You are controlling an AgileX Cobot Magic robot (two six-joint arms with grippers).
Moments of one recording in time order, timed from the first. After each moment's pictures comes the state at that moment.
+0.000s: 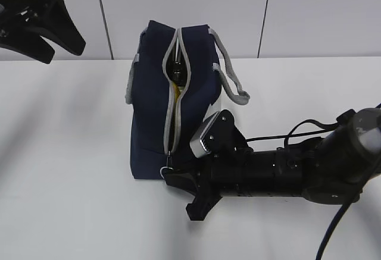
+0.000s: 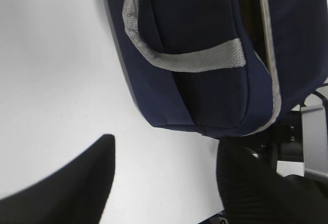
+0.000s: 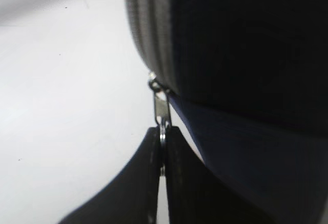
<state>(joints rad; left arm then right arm) -0.20 1.54 -1.45 -0.38 1.15 0.10 0.44 2.05 -0.78 -0.88 -0.83 0.37</state>
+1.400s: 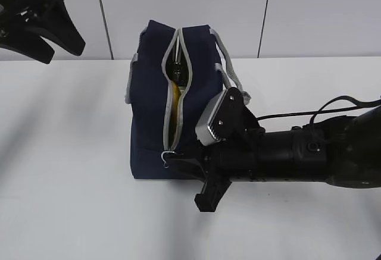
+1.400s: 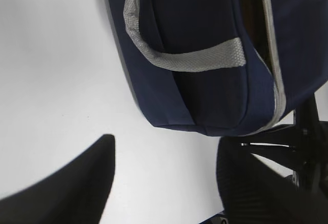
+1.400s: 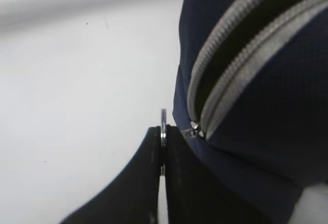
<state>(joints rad) -0.20 1.54 -1.45 -0.38 1.15 0.10 0.44 1.85 -0.74 -0.98 -0.75 0.39</state>
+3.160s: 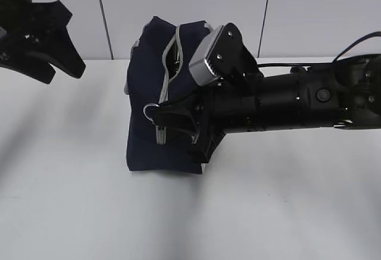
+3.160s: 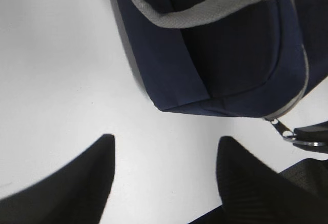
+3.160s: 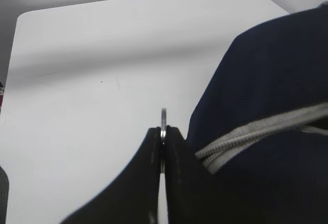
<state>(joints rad) -0.20 1.54 -1.37 -0.38 1.13 0.15 0.44 1.69 -0.89 -1.26 -0.69 0.72</state>
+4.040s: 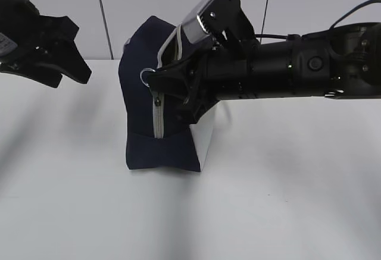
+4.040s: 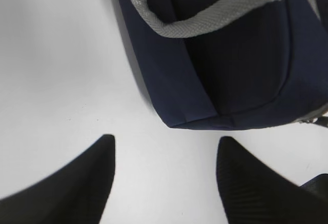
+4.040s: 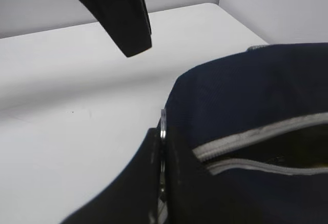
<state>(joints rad) -0.20 1.55 -1.31 -0.40 1.02 0.21 0.43 1.69 -1.00 -1.27 -0.62 0.81</state>
